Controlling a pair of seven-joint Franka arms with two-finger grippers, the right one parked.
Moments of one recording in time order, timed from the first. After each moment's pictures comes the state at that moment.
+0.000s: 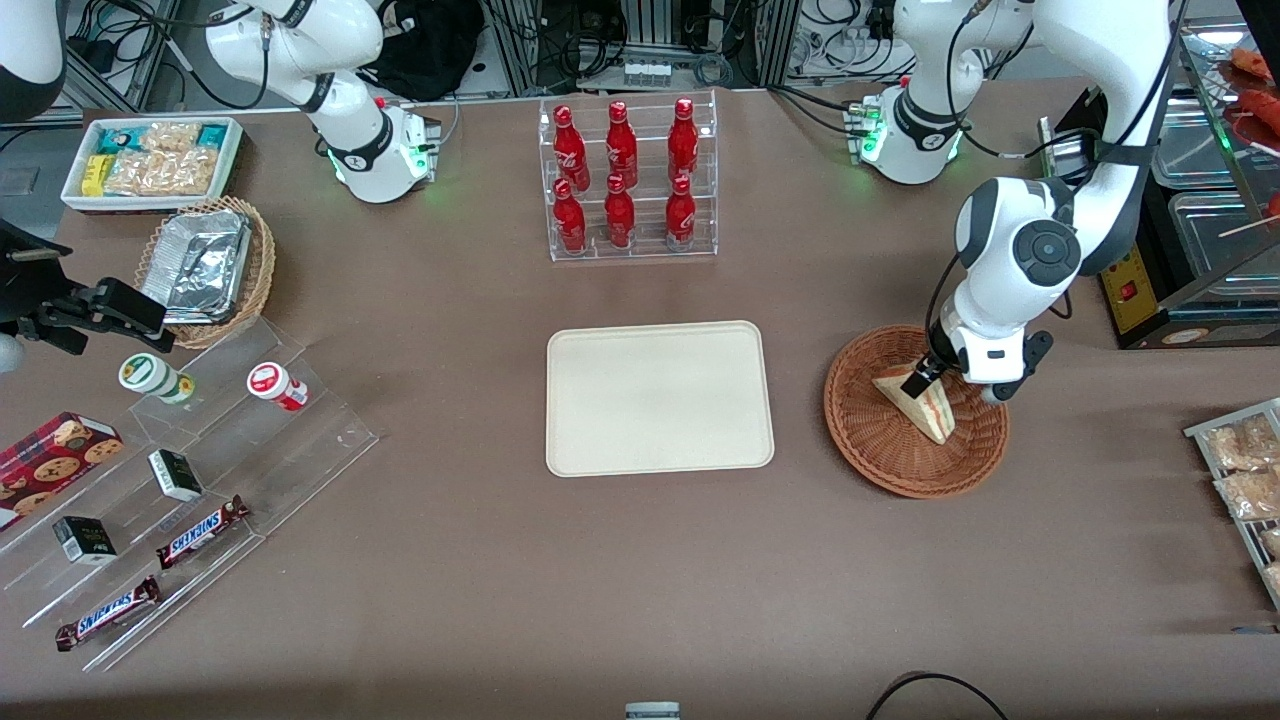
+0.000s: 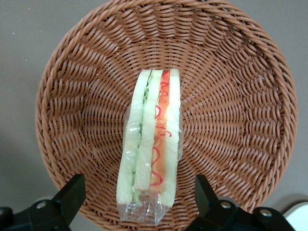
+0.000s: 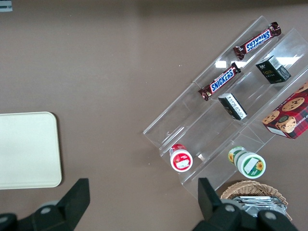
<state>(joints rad) -0.09 0.12 -0.10 -2.35 0.02 2.48 -1.02</state>
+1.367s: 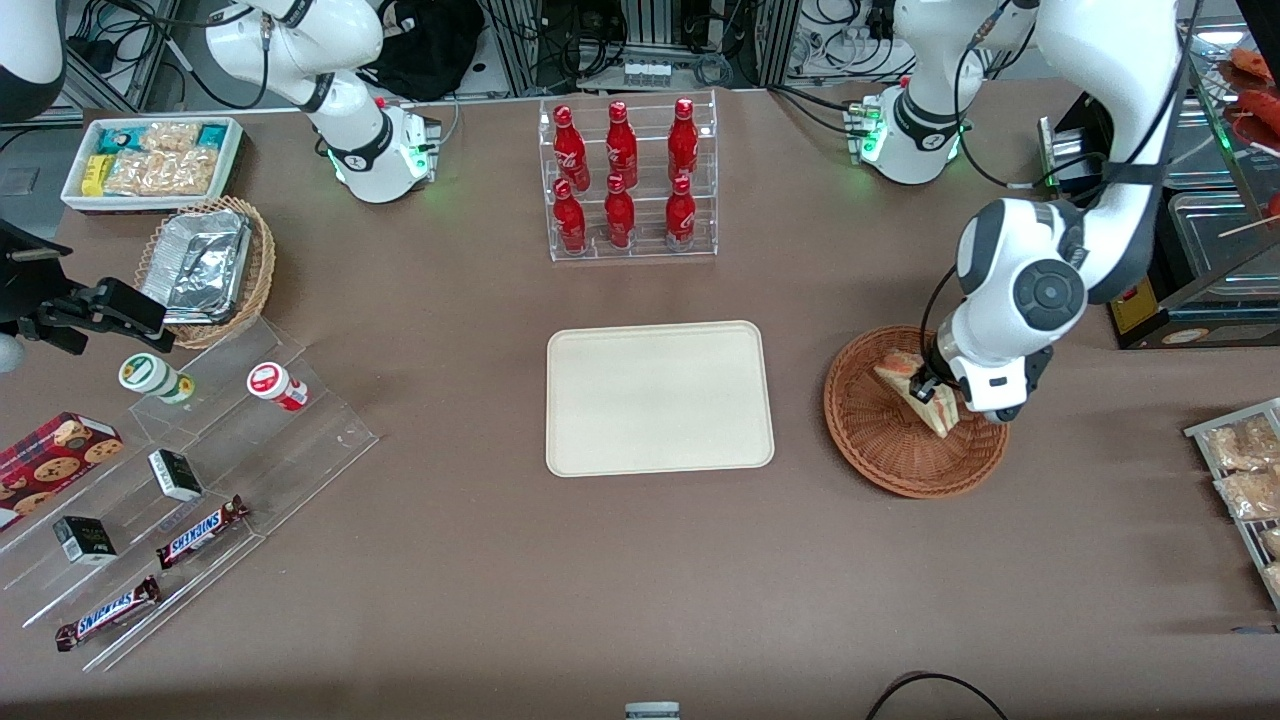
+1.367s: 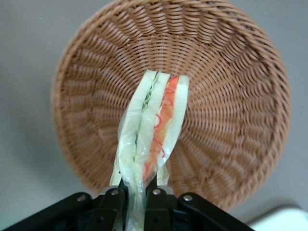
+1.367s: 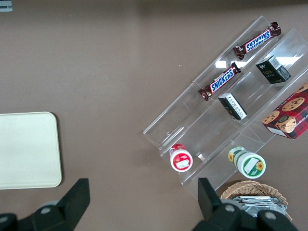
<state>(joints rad) -0.11 0.19 -0.11 -2.07 0.02 2.09 -1.12</state>
